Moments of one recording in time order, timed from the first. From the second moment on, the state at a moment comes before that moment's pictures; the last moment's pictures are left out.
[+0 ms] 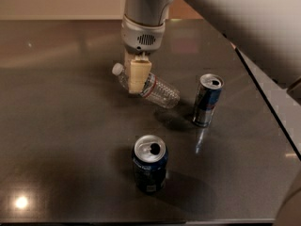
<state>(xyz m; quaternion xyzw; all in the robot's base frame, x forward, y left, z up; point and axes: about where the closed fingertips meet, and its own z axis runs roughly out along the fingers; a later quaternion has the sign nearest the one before) 0.536 0.036 0.917 -0.77 0.62 0.06 0.09</state>
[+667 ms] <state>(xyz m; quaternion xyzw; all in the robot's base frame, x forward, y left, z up) 0.527 0.039 0.899 -0.80 0.59 0.05 0.06</state>
